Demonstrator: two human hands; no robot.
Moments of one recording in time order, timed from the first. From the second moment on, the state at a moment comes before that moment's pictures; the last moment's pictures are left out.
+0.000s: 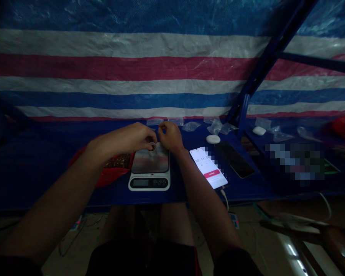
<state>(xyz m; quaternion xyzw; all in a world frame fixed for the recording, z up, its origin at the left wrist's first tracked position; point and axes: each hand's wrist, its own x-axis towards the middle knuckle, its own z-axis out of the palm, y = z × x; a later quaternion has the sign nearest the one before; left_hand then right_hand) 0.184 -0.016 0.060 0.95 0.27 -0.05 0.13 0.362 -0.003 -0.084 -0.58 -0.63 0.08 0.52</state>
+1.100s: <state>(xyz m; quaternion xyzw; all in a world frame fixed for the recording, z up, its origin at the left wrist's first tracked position) 0.072 -0.008 -0.001 0.91 0.36 -0.08 0.20 0.360 -0.005 -0.081 -0.59 -0.62 0.08 0.51</state>
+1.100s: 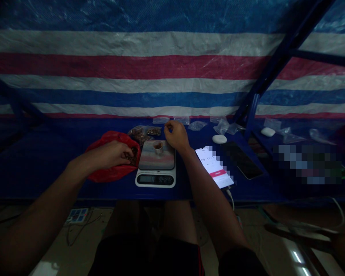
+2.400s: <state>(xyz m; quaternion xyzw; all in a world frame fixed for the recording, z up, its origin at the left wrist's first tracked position) 0.167 -0.009 0.047 0.95 0.25 0.02 0.19 0.362 -0.003 -0.082 -0.59 -0.63 0.08 0.50</state>
